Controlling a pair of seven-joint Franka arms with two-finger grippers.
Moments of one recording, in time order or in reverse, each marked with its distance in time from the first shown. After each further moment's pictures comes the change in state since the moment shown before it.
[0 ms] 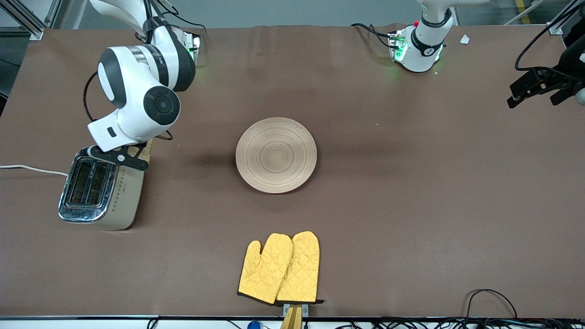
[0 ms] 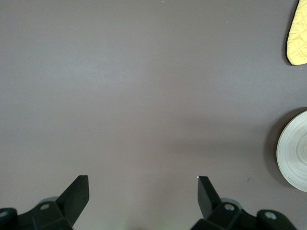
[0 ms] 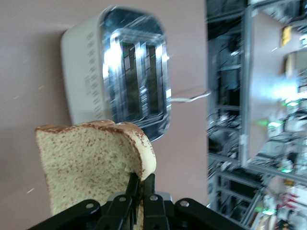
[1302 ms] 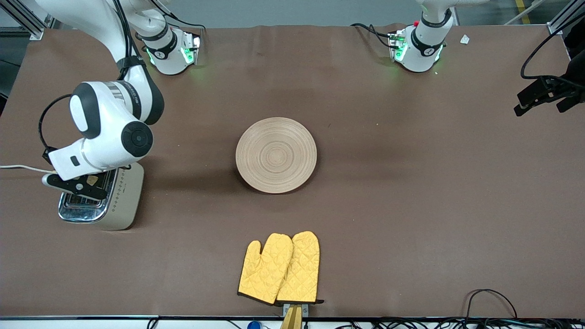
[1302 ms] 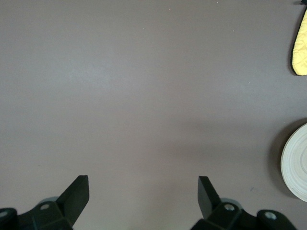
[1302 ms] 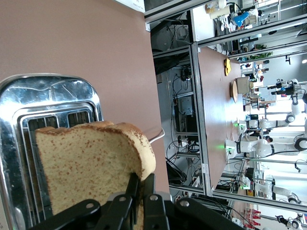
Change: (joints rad) left arm 0.023 0.020 0.007 0.000 0.000 0.033 0.008; right arm -0.141 0.111 -0.014 0.019 -0.268 0.139 0.024
